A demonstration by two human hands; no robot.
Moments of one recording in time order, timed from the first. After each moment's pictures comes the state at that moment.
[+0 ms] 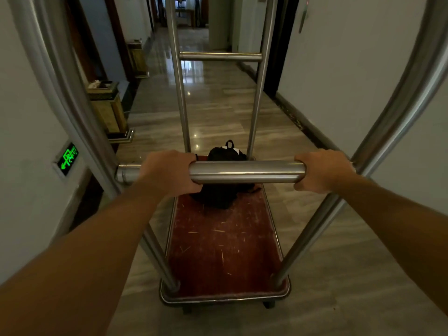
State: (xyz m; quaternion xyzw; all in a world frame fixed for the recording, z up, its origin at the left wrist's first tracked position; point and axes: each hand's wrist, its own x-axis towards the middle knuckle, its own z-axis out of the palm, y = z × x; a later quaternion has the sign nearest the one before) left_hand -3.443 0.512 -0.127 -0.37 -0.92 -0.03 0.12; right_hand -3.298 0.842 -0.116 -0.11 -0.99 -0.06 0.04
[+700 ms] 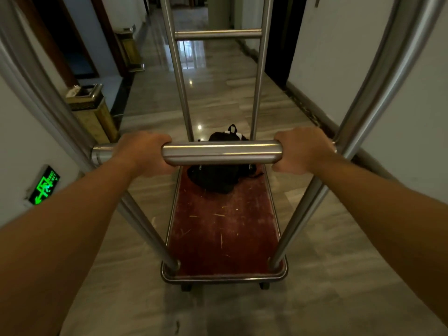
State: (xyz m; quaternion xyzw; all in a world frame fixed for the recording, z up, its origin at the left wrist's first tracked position) left_hand -3.824 0.658 -0.117 -0.35 -0.93 -0.01 0.12; right_hand -3.666 0.978 -0.107 -0.04 -1.00 -0.05 0.08
